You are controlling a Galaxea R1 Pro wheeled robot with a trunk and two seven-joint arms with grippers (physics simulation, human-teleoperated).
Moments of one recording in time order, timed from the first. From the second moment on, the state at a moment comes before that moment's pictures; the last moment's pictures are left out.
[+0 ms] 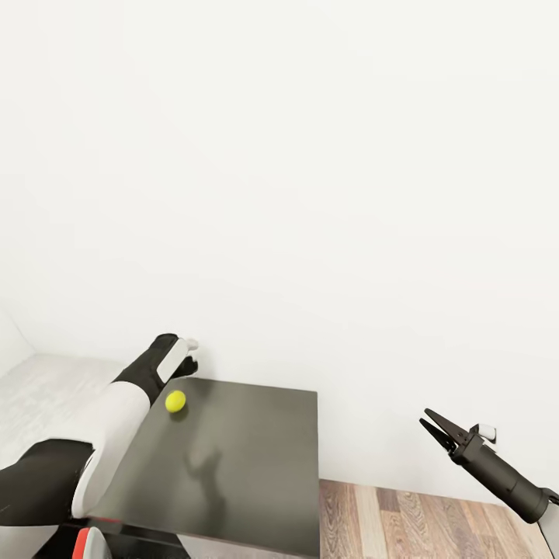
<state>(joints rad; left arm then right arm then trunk) -1.05 0.04 -0.13 -0.46 0.50 0.76 0.57 -0.22 -0.25 -0.47 -1.09 -0.67 0.71 1.15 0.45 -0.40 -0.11</state>
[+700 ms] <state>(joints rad) -1.05 0.04 -0.17 -0.44 0.49 0.65 0.47 -0.22 -0.25 -0.47 -1.09 -0.67 0.71 1.15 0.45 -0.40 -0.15</state>
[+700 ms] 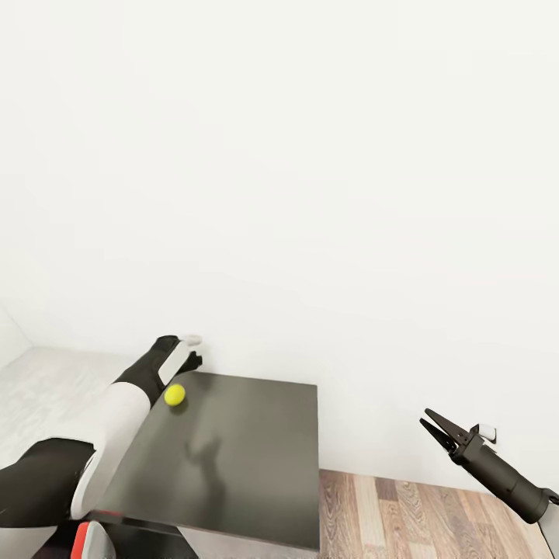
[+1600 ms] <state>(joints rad) -1.05 0.08 -0.21 -0.43 0.42 0.55 0.41 -0.22 -0.25 -0.48 -1.09 -0.67 0.71 1.15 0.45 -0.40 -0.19</state>
